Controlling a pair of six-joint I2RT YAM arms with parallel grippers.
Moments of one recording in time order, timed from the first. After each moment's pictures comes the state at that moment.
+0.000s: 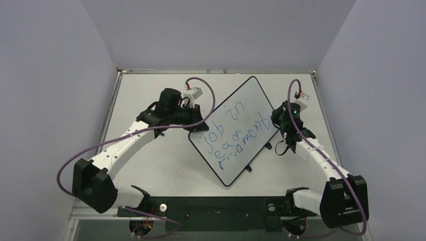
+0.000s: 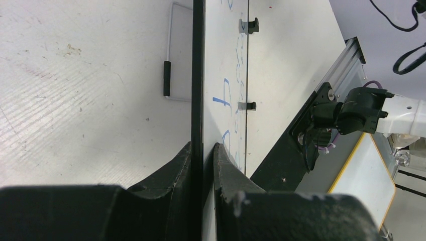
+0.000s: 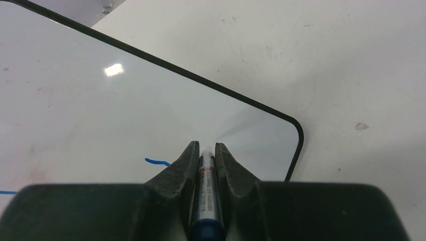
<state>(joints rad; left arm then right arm) -0.53 1.35 1.13 -0.45 0.51 -0.34 0.18 1.21 0.70 0.02 0.23 0.61</state>
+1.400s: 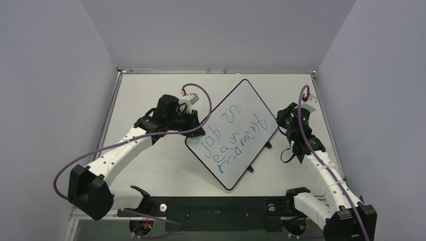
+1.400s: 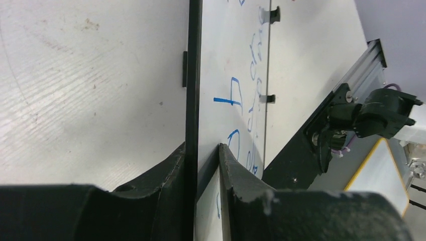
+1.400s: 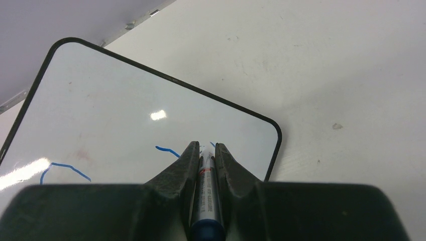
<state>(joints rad) -0.53 1.28 1.04 -0.43 0.45 -0.36 0.18 0.96 0.69 -0.13 0.24 0.56</state>
